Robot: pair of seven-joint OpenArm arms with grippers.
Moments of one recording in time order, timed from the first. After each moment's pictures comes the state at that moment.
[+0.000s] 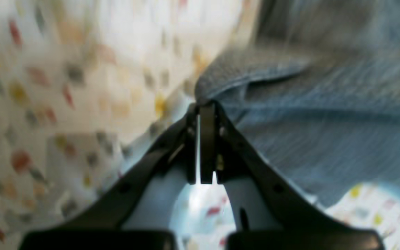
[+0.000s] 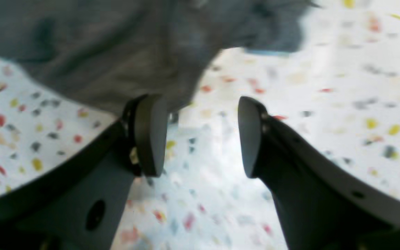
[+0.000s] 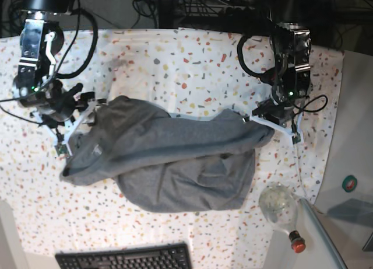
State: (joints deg) left arm 4.9 -6.2 -8.5 79.0 -15.3 8.8 33.1; right arm -7.0 1.3 12.2 95.4 6.7 19.7 -54.4
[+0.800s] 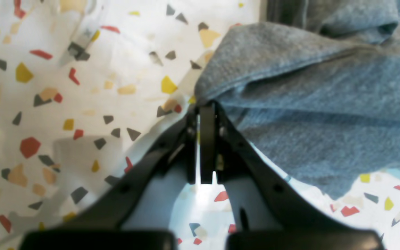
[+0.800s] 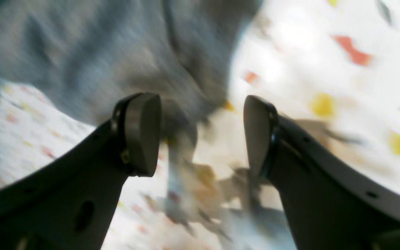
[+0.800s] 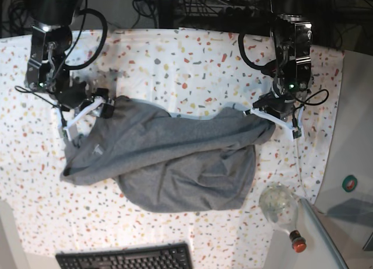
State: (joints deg) left arm 6.8 -6.7 -8.6 80.5 -15.1 8.6 32.6; right arm -1.4 -0.5 19.0 69.6 19.5 24.5 -44.8
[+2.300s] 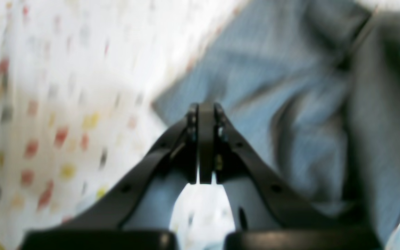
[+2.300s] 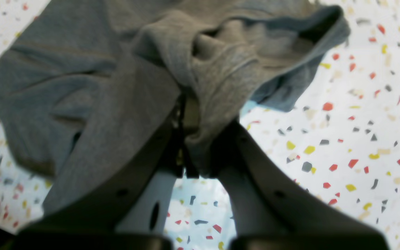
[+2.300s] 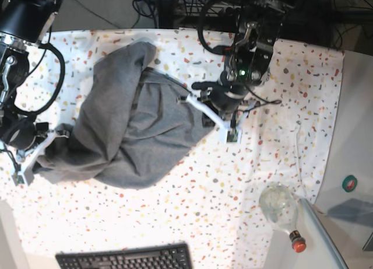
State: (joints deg) left arm 10.8 -5.9 15.5 93.5 -15.1 9.0 33.3; right arm 2.7 8.2 22.2 98.9 19.6 24.9 -69.9
